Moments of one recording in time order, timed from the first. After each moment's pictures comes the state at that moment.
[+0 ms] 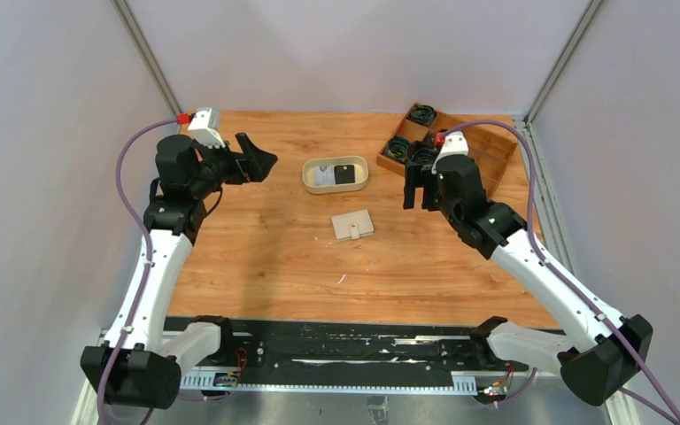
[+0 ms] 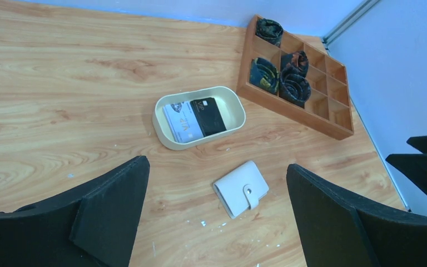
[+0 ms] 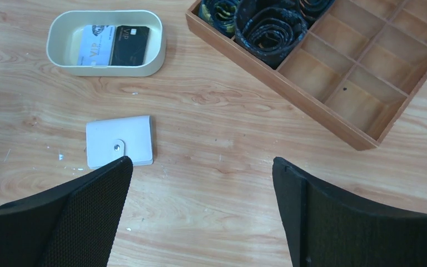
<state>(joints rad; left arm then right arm) -0.06 1.03 1.05 -0.24 0.41 -0.34 0.58 1.09 1.06 -0.45 0.34 0.23</state>
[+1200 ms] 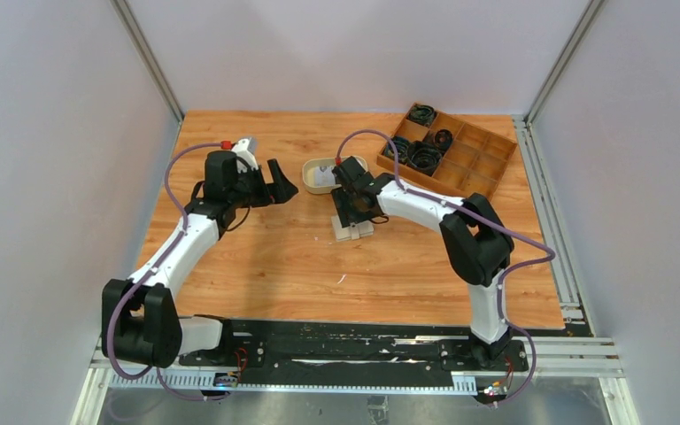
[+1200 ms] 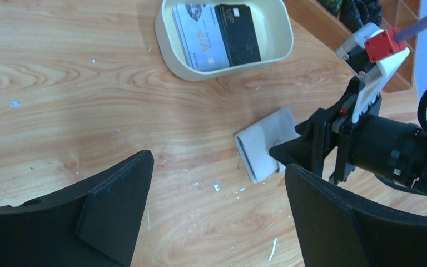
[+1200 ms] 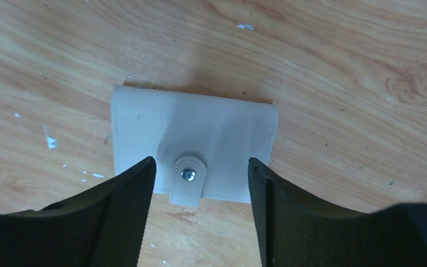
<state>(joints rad) -0.15 1.26 0.86 -0.12 0.35 -0.38 0.75 1.96 1.46 -0.52 0.16 0.31</state>
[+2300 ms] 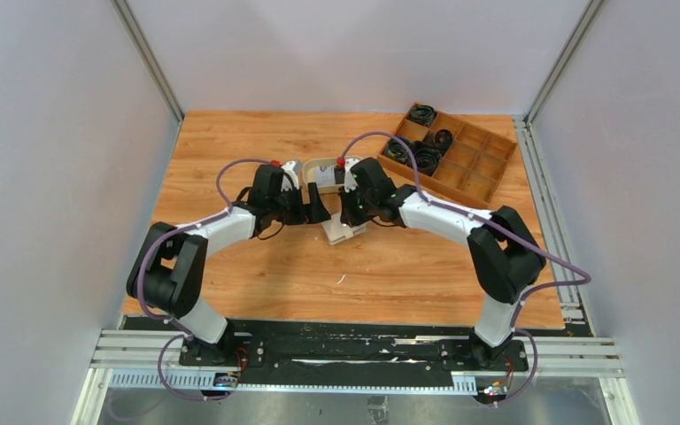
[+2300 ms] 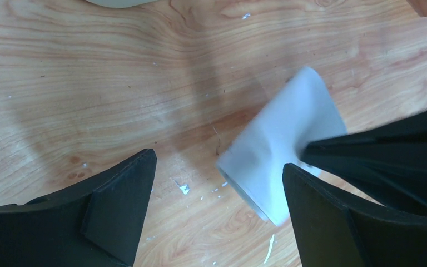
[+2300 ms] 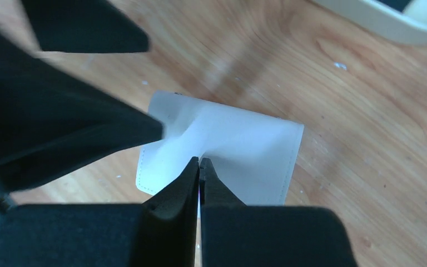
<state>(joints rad) -0.35 1.56 0.81 0.05 0.37 -0.44 0.73 1.80 1.24 -0.24 -0.13 0.22</state>
